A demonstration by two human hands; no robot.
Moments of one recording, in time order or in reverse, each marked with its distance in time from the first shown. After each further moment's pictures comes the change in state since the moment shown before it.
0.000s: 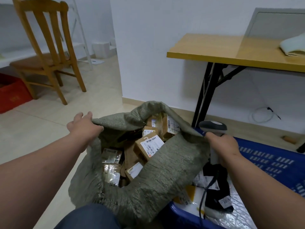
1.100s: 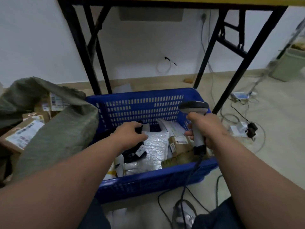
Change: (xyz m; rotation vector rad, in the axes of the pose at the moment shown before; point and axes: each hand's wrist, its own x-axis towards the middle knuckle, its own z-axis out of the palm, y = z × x) left_hand -0.267 0.271 0.237 -0.085 -0.854 0.641; right_hand -0.012 0.209 -0.225 0.371 0.216 0.304
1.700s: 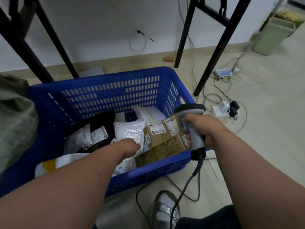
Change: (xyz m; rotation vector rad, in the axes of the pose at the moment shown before) left_hand 0.065 0.030 0.130 0.220 -0.381 -0.240; right_hand 0.051 0.050 -0.067 -0.019 -0.028 0.368
